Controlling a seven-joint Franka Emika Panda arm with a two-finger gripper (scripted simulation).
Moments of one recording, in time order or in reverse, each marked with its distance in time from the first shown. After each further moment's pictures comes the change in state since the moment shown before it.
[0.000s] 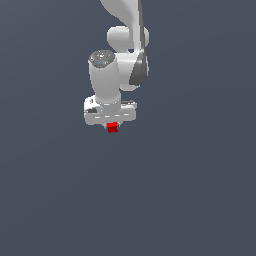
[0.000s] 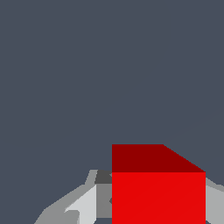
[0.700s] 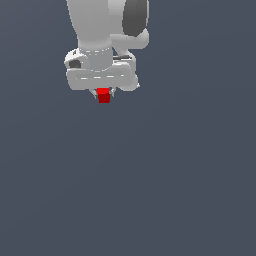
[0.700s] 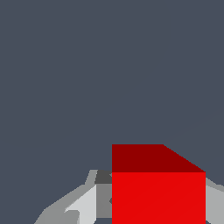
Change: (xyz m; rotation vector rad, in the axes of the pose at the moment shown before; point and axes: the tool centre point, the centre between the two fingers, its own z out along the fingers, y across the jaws) arm -0.026 0.014 -0.146 0.000 0.002 0.000
